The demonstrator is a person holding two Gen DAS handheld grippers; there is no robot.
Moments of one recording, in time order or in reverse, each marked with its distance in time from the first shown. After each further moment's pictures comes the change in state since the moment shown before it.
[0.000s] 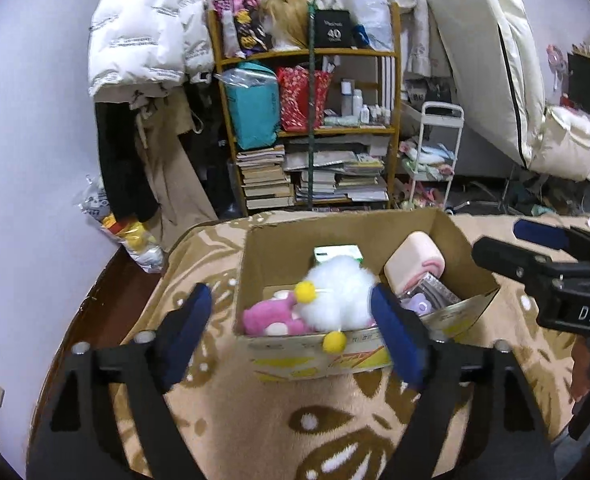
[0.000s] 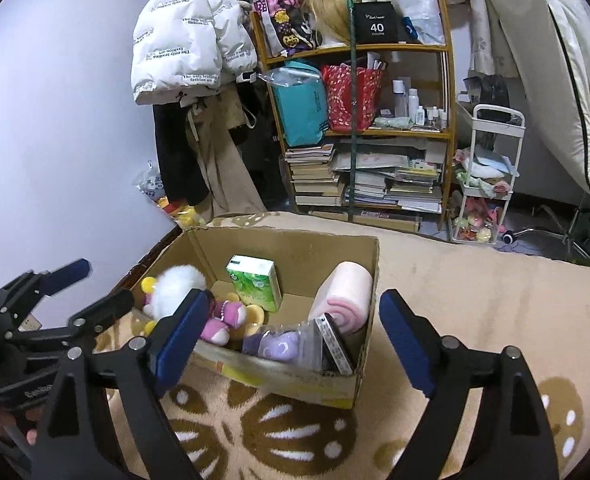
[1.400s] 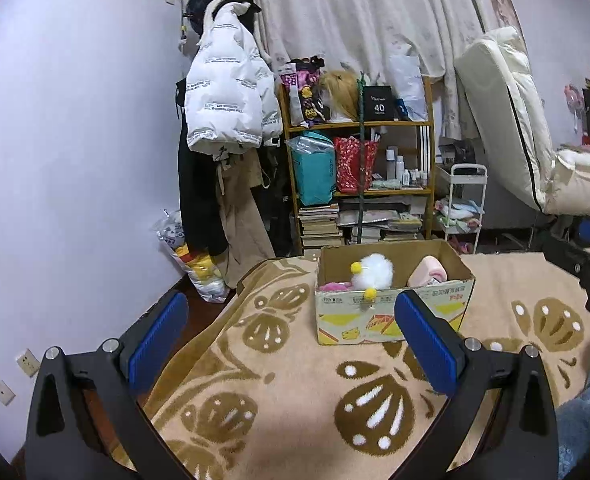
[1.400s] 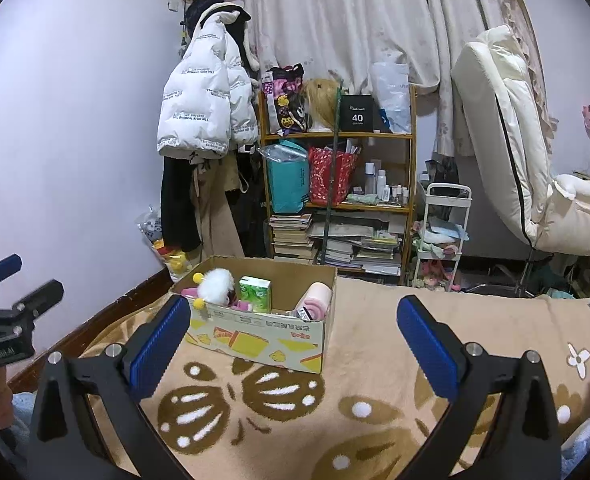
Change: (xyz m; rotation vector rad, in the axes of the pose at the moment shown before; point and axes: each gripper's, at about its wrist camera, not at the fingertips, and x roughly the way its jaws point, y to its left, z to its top) left arm -0.172 0.017 -0.070 -0.064 -0.242 0.184; right arm -0.161 0.035 -0.063 -0.088 -0.279 -0.112
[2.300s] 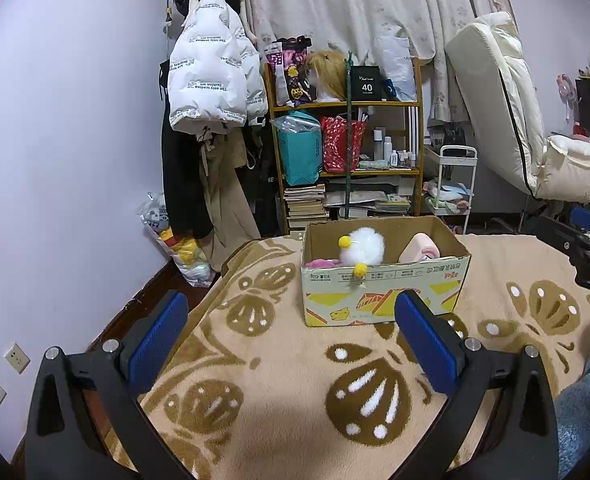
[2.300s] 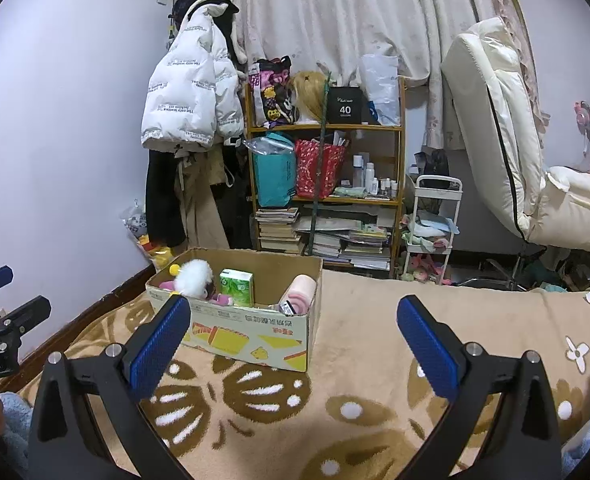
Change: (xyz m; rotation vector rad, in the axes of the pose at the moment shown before) left arm 0.022 -0.008 -0.018 0.014 0.068 -0.050; right arm 0.019 -0.008 -0.008 0.003 0.011 -0.046
